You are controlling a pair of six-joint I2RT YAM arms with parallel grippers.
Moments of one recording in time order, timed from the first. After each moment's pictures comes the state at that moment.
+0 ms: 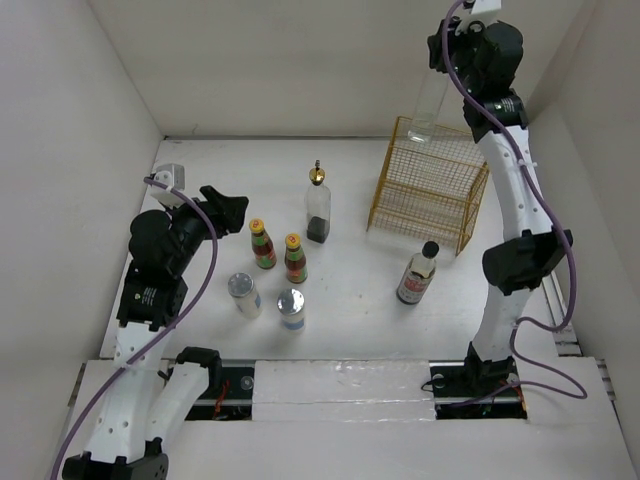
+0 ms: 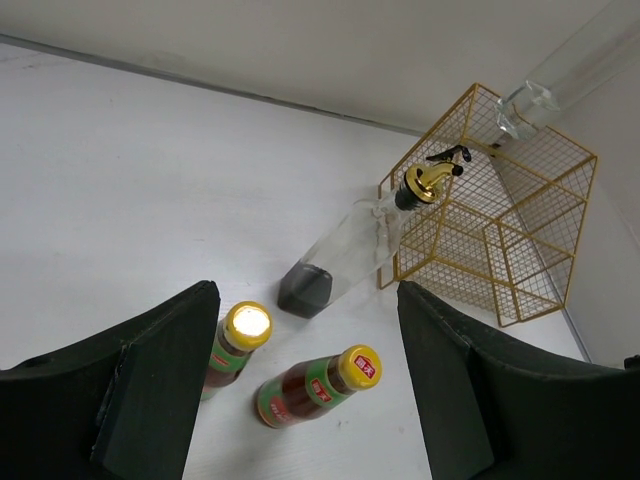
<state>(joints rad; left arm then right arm) -0.15 0.70 0.91 -0.31 0.17 -0.46 0.17 1.95 2.32 -0.21 -0.06 -0.04</state>
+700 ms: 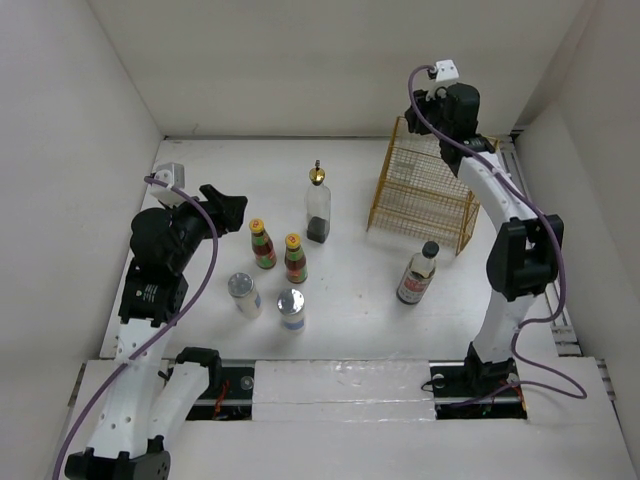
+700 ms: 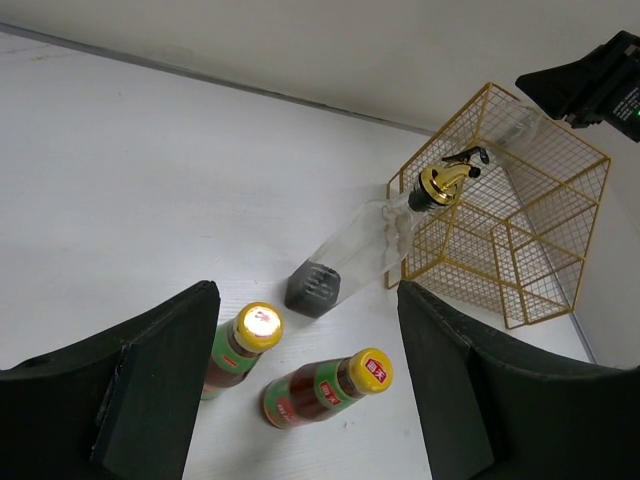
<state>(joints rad) -0.12 0.72 0.90 -0.30 0.18 -0.46 0.17 1.92 1.76 -0.02 -0.12 -0.01</state>
